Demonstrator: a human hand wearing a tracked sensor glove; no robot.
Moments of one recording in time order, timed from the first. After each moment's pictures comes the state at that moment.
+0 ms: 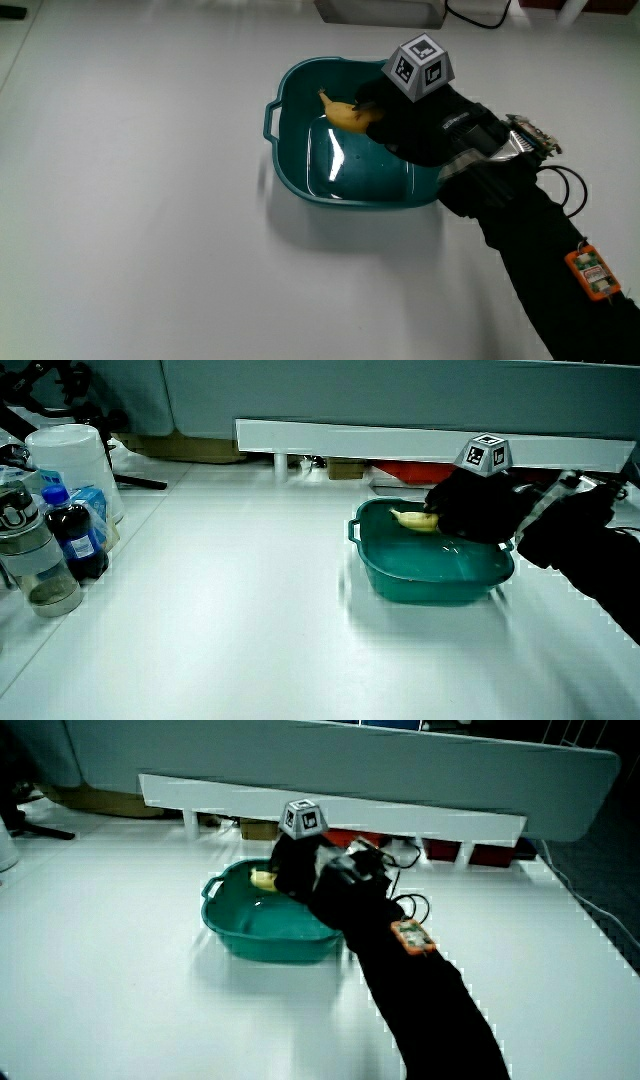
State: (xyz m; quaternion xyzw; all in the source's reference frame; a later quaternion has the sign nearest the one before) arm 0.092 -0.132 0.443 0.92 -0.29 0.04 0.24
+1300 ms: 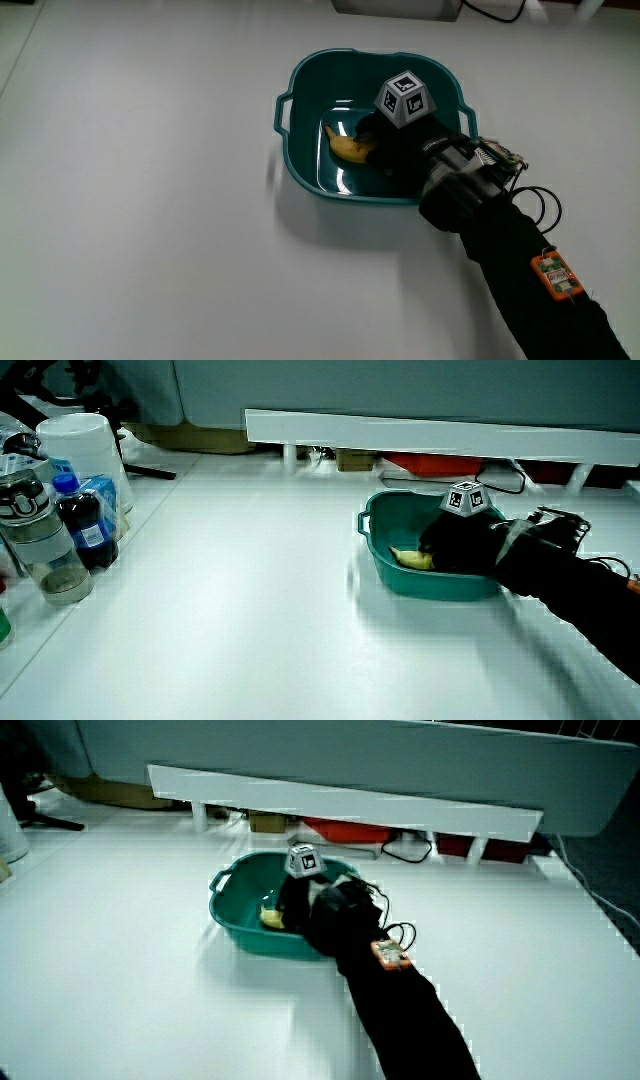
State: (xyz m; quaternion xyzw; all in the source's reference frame) arm 0.088 -0.116 0.521 0.91 -0.26 0.00 0.32
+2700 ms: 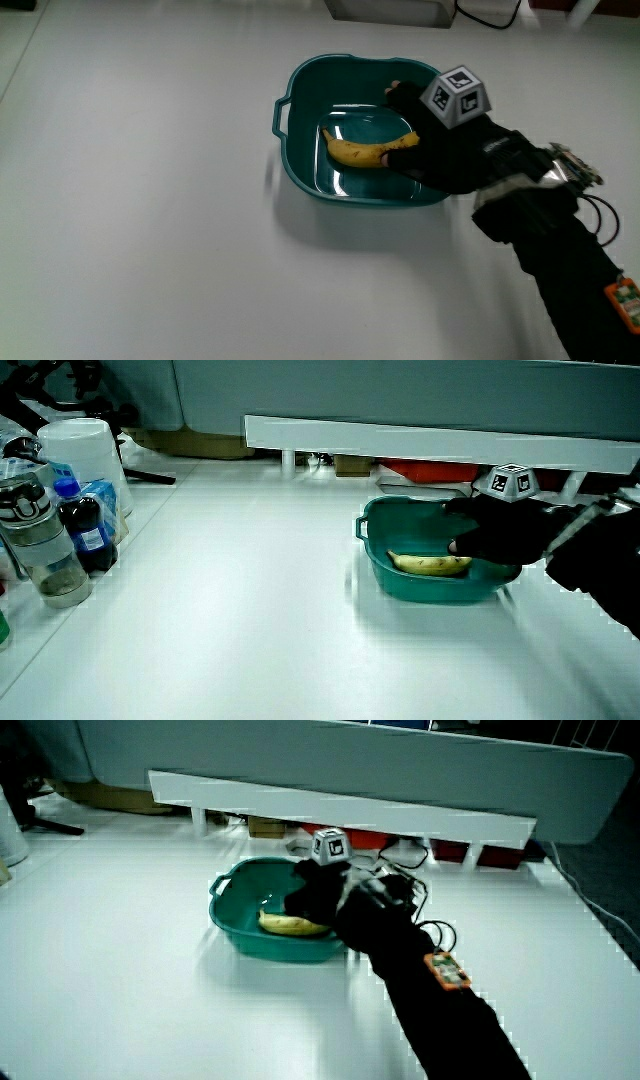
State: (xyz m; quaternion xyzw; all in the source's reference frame) arm 0.142 -0.111 0.484 0.92 -0.22 0.02 0.32
